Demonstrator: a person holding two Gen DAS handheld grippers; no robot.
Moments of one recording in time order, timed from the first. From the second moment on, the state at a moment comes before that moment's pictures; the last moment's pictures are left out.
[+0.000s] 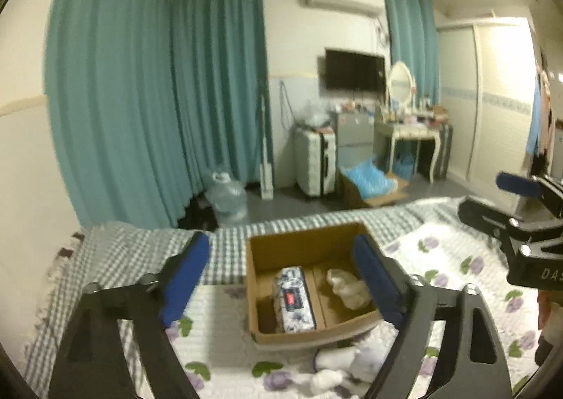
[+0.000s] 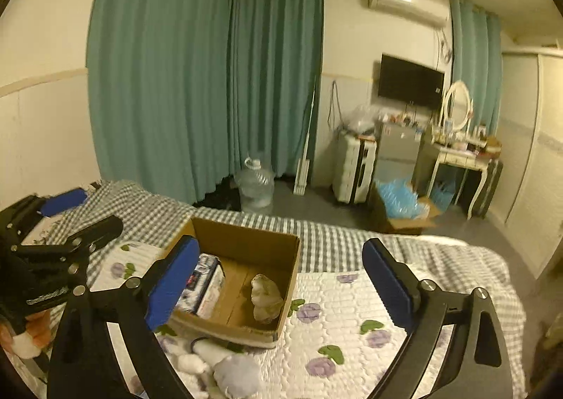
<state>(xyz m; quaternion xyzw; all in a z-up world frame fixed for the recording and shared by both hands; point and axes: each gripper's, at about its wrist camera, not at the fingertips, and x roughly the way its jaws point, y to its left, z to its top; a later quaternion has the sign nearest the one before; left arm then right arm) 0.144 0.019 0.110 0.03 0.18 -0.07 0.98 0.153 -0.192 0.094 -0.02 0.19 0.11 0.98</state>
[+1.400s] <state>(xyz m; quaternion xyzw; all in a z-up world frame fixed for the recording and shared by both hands) 0.111 0.010 -0.119 0.02 0.41 -0.12 0.91 0.135 -0.186 -0.154 -0.01 0.39 0.14 0.91</state>
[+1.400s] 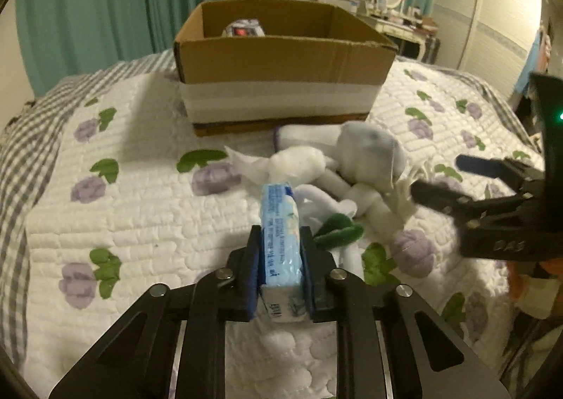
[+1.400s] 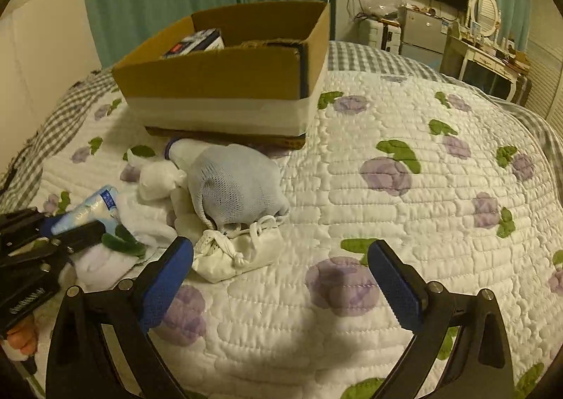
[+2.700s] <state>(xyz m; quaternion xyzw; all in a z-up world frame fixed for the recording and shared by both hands) 0.121 -0.005 0.022 0.05 0.27 -0.11 0.96 0.125 -0.182 -0.011 -0.03 0.26 0.20 0.95</state>
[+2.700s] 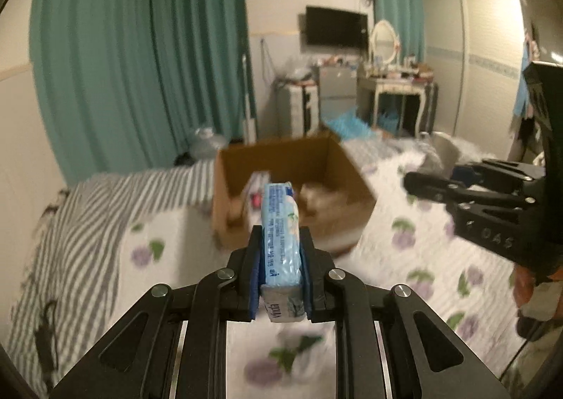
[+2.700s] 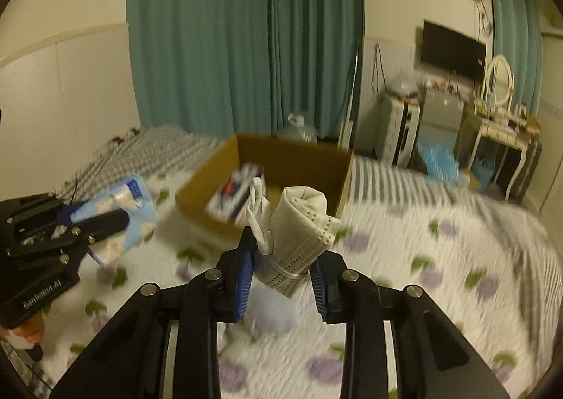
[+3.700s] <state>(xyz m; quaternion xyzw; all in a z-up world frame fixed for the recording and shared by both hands) 0.292 -0.043 -0.009 0.05 0.29 -0.13 0.95 0.331 -0.181 -0.016 0.02 0.29 0.17 0.94</state>
